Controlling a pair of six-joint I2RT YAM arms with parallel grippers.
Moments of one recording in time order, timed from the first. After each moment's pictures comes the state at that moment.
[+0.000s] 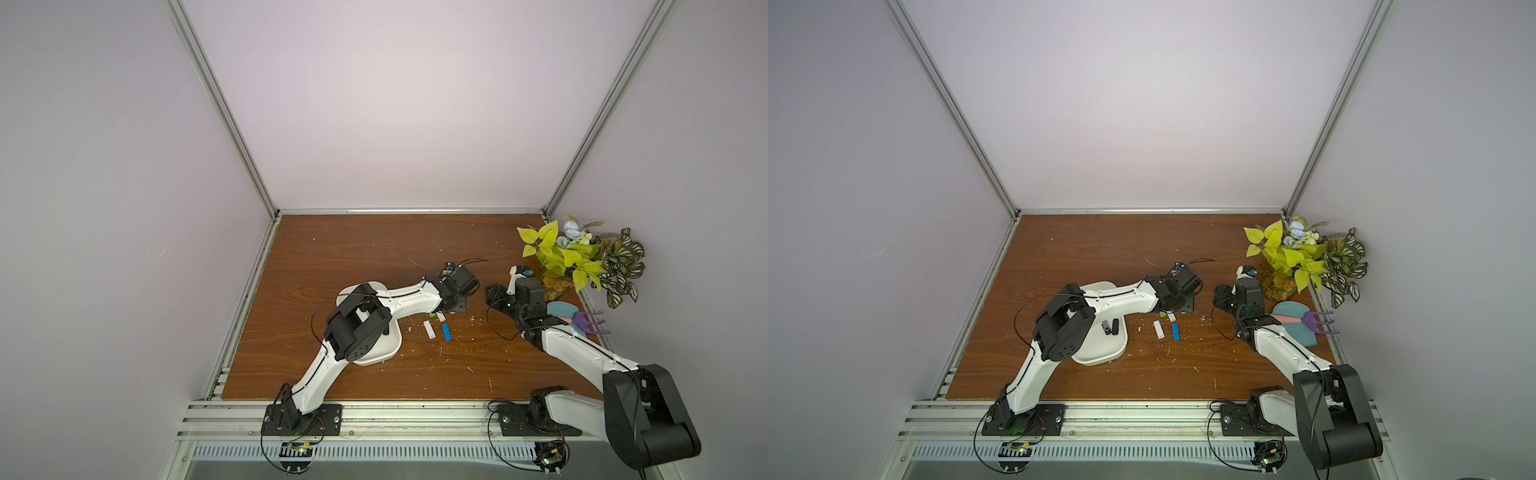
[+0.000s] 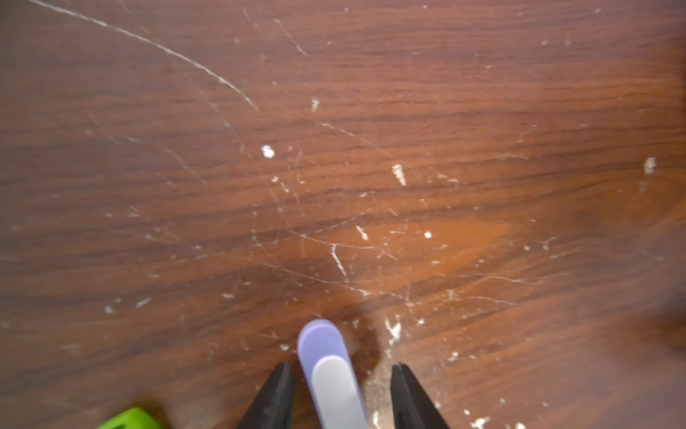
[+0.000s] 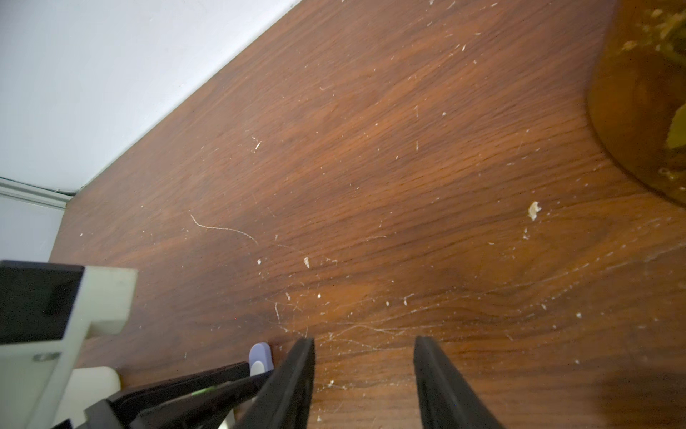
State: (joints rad) left arm -0.97 2.24 1.69 -0.51 -0.19 -0.77; right arm 0.19 1.20 0.45 0.13 -0.03 0.62
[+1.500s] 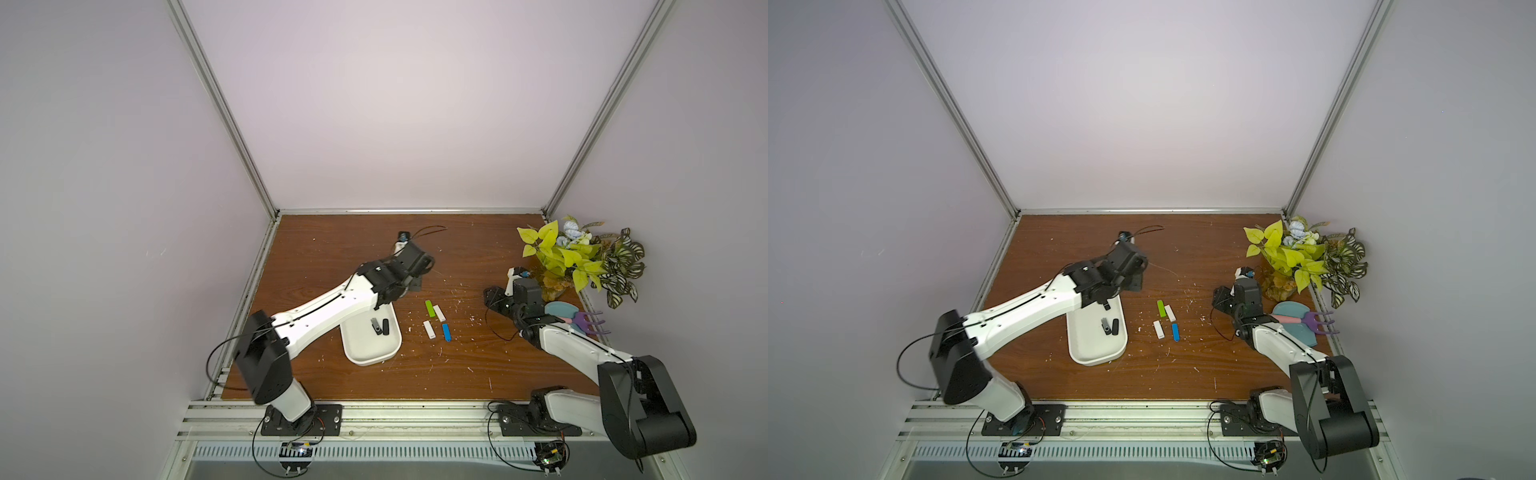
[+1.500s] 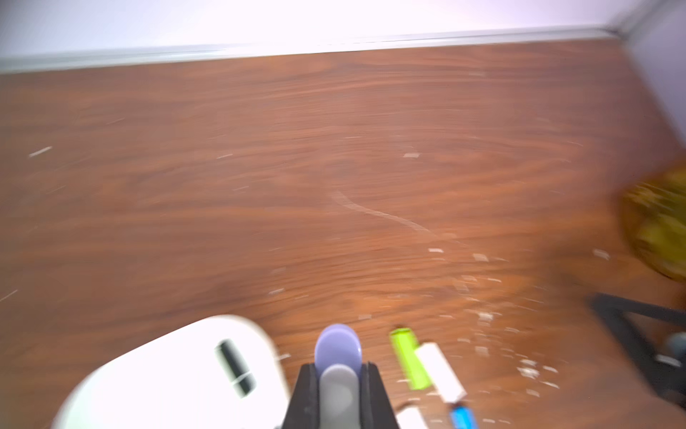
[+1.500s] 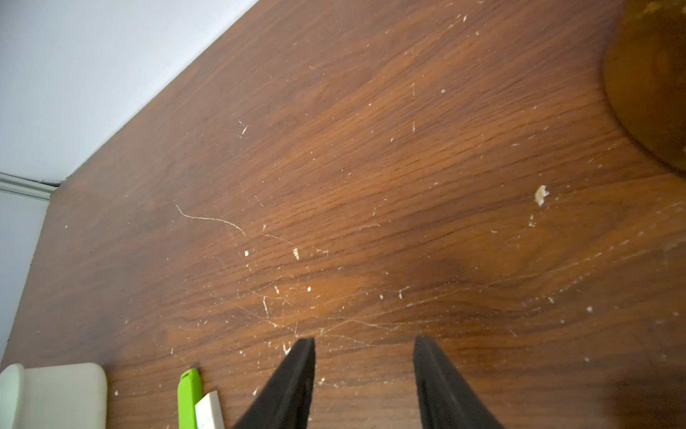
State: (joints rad) left arm -0.81 1.52 1.29 -0.66 -0.45 -0.62; right arm 0.19 1.25 0.45 0.14 -0.04 0.62
